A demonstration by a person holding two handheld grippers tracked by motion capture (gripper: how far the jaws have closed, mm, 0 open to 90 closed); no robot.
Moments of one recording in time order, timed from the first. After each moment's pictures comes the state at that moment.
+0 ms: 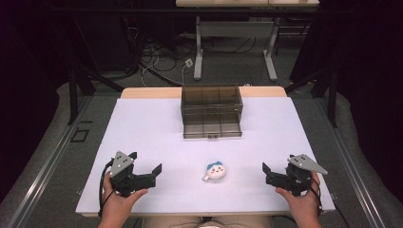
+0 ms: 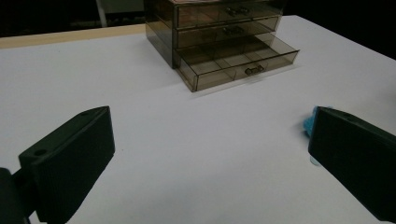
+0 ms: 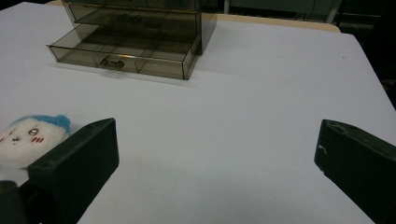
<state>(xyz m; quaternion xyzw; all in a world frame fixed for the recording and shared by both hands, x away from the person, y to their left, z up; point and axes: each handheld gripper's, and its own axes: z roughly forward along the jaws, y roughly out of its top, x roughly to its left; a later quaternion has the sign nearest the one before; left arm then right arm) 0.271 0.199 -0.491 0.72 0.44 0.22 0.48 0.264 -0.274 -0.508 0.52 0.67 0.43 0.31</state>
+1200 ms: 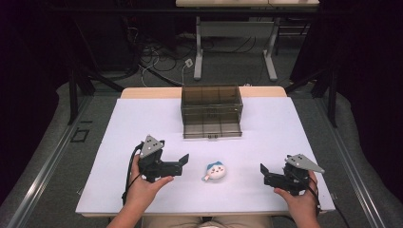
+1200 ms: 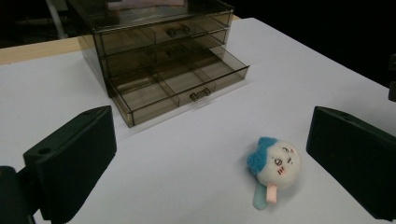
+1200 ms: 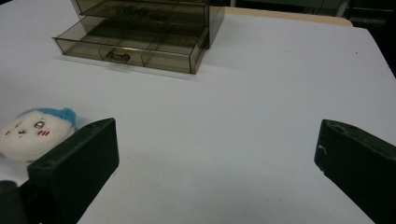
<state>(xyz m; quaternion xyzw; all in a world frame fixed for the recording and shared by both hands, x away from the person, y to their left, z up) 0.300 0.130 -0.462 0.75 0.40 0.18 0.49 0.267 -0.270 -0.511 0.52 0.68 0.43 0.30</state>
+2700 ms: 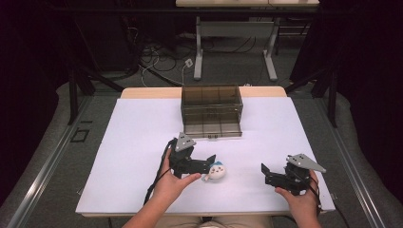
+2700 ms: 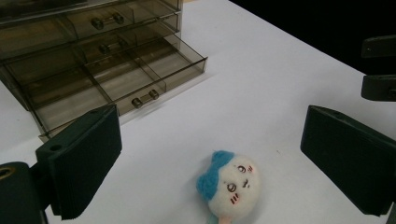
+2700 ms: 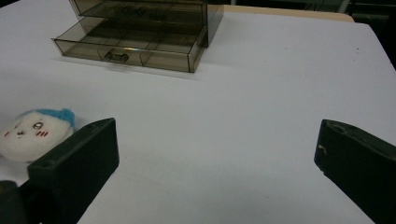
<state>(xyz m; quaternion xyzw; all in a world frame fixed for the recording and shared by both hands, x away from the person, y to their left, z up) 0.317 0.059 -0.471 0.79 0.38 0.14 0.47 0.268 -0.274 -0.511 0.53 0.68 0.42 0.29</state>
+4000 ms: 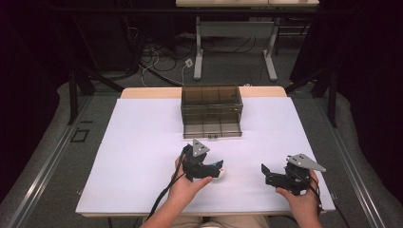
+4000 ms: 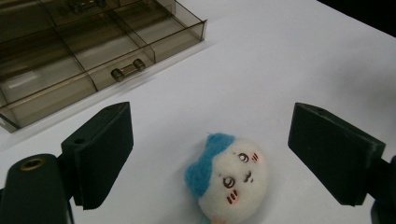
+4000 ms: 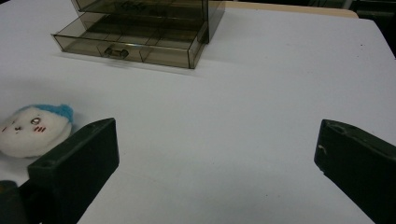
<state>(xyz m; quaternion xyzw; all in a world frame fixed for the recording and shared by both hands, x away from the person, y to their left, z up) 0.318 0.029 -0.508 0.81 0.38 0.15 0.42 0.270 -0.277 -0.515 0.52 0.68 0.42 0.29</state>
